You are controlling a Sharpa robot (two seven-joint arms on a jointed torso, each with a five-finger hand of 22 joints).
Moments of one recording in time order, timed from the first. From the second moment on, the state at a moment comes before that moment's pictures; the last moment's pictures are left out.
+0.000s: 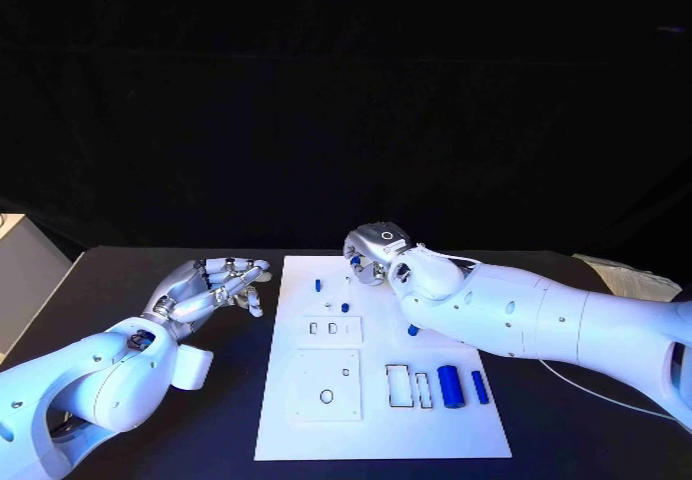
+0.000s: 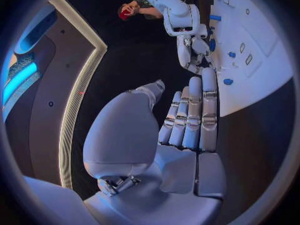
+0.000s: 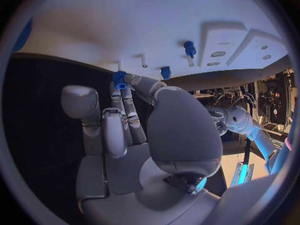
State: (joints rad) left arm 1.02 -0.92 0.25 1.62 -0.30 -0.24 0.31; left_hand 1.40 -0.17 0.44 0.24 0.05 0.87 0.21 0.22 0.16 1.08 0.15 0.07 0.08 1.05 0.07 0.68 0.67 0.18 1.11 0.16 0.70 0.37; right arm 1.33 -0.52 -0.12 1.14 -1.77 -0.51 -0.24; right_hand 1.31 -0.18 0.67 -0.08 0.19 1.07 0.14 0.21 0.30 1.21 0.11 0.08 0.10 1.46 -0.02 1.42 1.21 0.12 1.47 0.07 0.98 0.77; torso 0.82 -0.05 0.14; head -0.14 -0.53
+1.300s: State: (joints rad) left arm 1.02 -0.92 0.25 1.62 -0.30 -0.24 0.31; left_hand 1.40 -0.17 0.44 0.24 0.05 0.87 0.21 0.22 0.16 1.07 0.15 0.07 0.08 1.05 0.07 0.69 0.67 0.18 1.10 0.16 0.71 0.37; right arm 1.33 -0.49 -0.12 1.09 -1.78 -0.48 -0.23; right_hand 1.31 -0.19 0.68 -0.08 0.18 1.04 0.15 0.19 0.30 1.20 0.11 0.07 0.10 1.46 -0.02 1.42 1.21 0.12 1.47 0.07 0.99 0.78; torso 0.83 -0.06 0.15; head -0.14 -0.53
